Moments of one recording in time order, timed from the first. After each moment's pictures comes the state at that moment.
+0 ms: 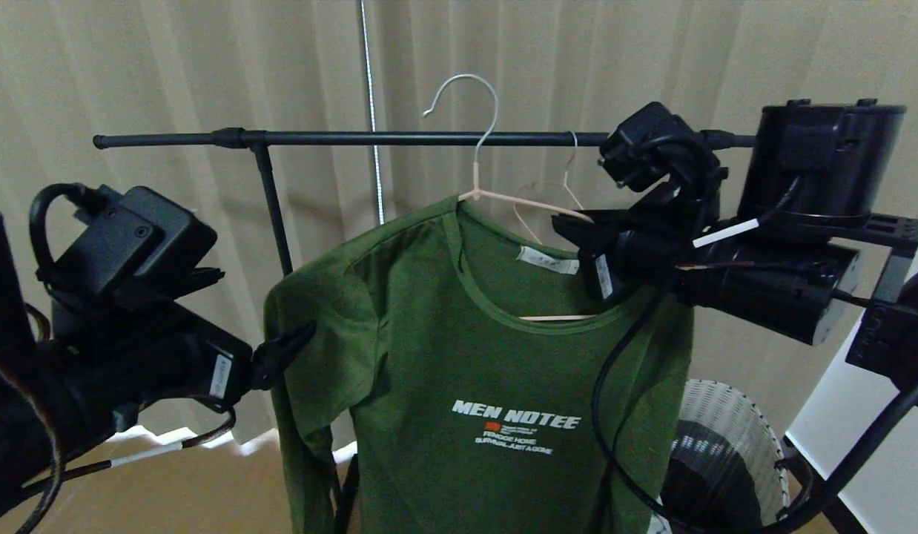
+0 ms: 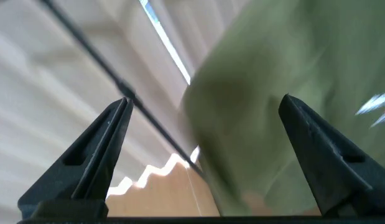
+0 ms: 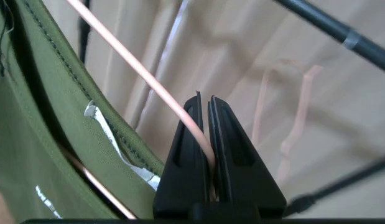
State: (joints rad) left arm -0.53 1.25 -0.66 -0.33 0.29 0.32; right arm 0.64 1.66 -1.08 -0.43 -0.13 -0.29
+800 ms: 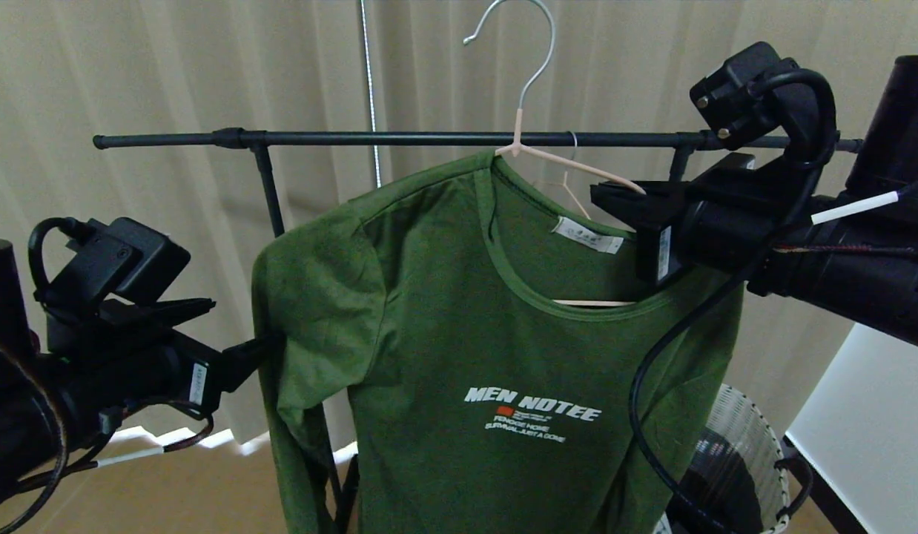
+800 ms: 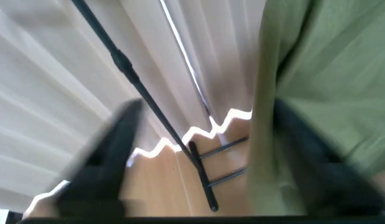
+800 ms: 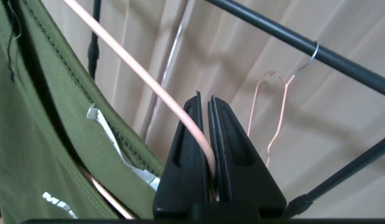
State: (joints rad) left arm -0.35 1.28 -0.59 -0.38 0.11 0.28; right arm 0.63 1.53 -1.03 -0.44 -0.10 -0.24
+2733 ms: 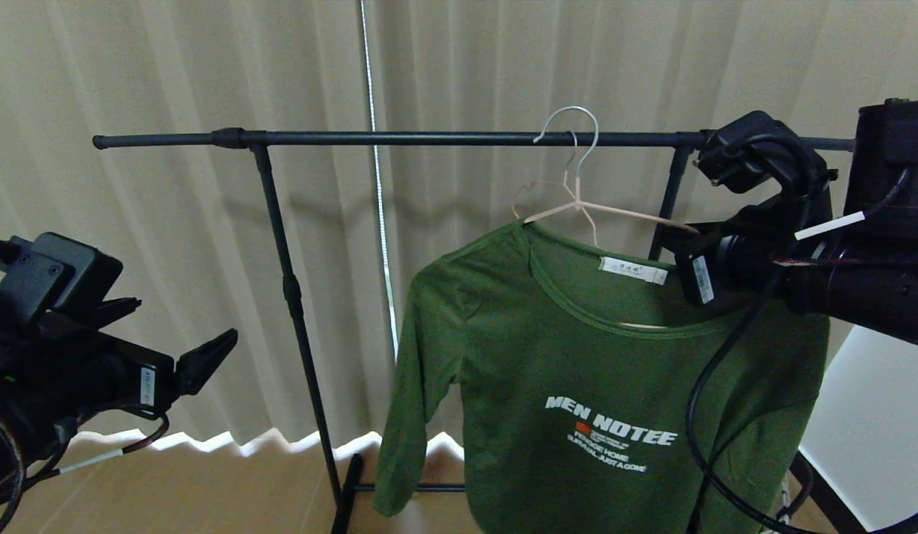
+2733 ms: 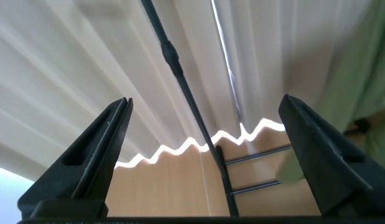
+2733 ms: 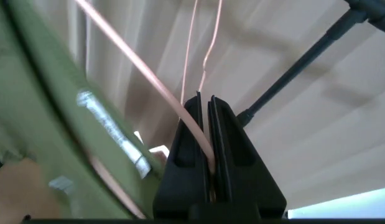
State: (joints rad) left arm -0.18 1.23 -0.46 -0.54 0.11 0.31; right arm 0.51 1.51 -1.03 -0.20 -0.30 -0.25
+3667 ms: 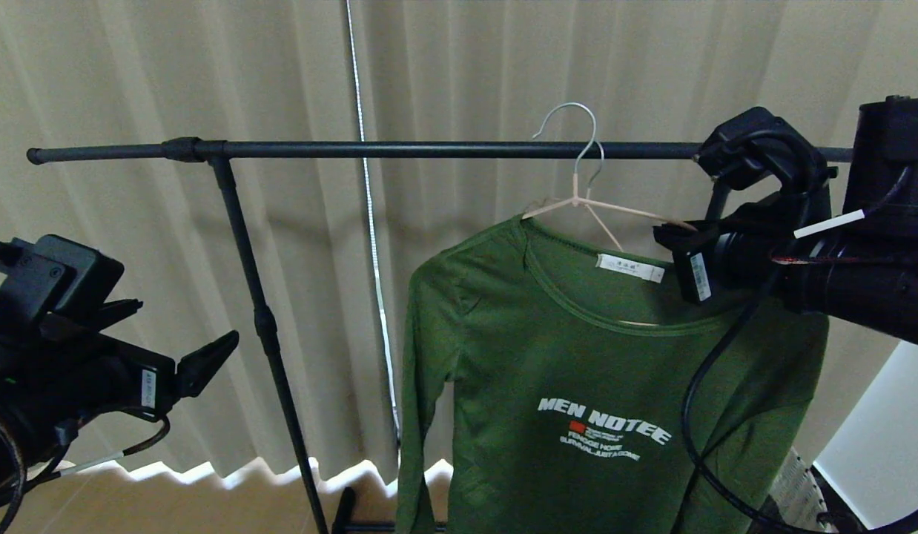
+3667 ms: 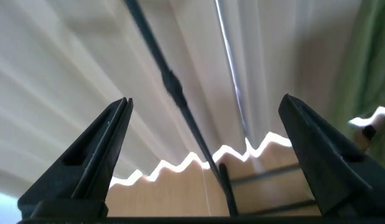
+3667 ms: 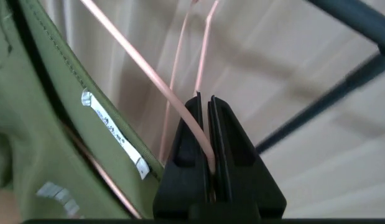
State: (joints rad) left arm -0.19 1.23 -0.46 -0.54 0.12 0.31; right arm 0.51 1.52 -1.03 -0.21 -0.30 -0.24
